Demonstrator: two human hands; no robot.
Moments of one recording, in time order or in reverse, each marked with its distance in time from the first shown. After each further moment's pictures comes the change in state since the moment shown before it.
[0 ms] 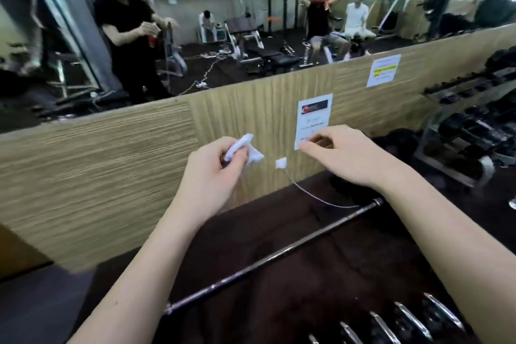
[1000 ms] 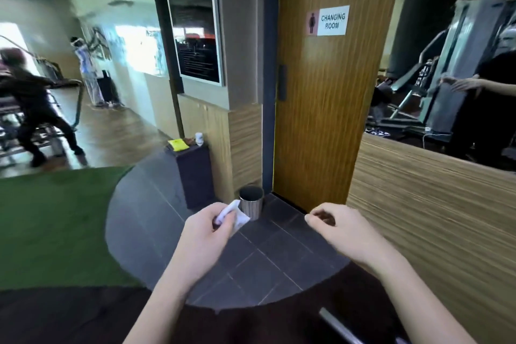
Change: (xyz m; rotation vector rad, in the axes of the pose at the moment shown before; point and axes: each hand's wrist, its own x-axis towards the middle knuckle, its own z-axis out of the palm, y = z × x) left_hand -0.523 -0.126 -0.528 0.396 1.012 -0.732; right_hand -0.227 -0.564 0.469 0.100 -0.807 -0.852
